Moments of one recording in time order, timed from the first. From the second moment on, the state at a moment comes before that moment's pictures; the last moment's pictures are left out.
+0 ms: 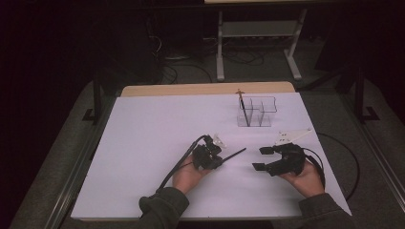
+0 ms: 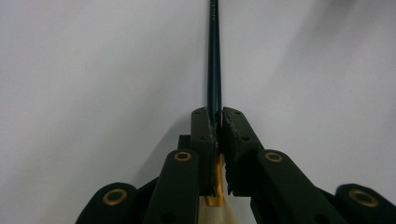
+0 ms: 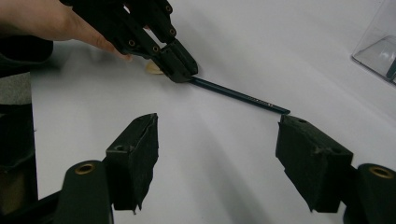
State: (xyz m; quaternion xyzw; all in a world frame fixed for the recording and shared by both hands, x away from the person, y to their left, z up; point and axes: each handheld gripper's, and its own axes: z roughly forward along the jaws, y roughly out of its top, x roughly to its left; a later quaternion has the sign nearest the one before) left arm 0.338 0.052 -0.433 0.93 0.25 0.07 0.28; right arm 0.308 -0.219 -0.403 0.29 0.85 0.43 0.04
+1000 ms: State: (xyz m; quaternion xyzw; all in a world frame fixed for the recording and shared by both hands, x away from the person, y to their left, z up) left arm 0.324 0.082 -0.402 0.93 0.19 0.00 0.31; right arm 0.318 -0.165 -0.387 0.20 0.90 0.39 0.00
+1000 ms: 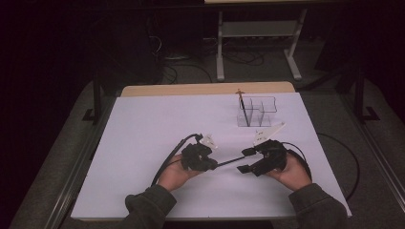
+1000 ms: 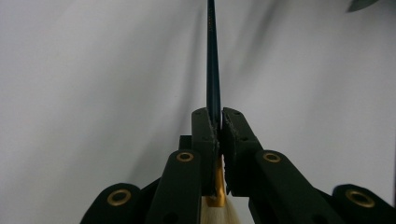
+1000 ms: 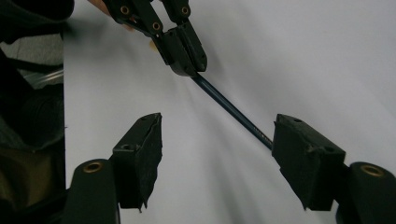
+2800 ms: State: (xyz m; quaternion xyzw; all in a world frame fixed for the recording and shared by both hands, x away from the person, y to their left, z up) left arm 0.294 0.095 -0.370 0.94 0.08 -0.04 0.34; right arm 0.317 -0.102 -0.389 0.01 0.94 0.32 -0.09
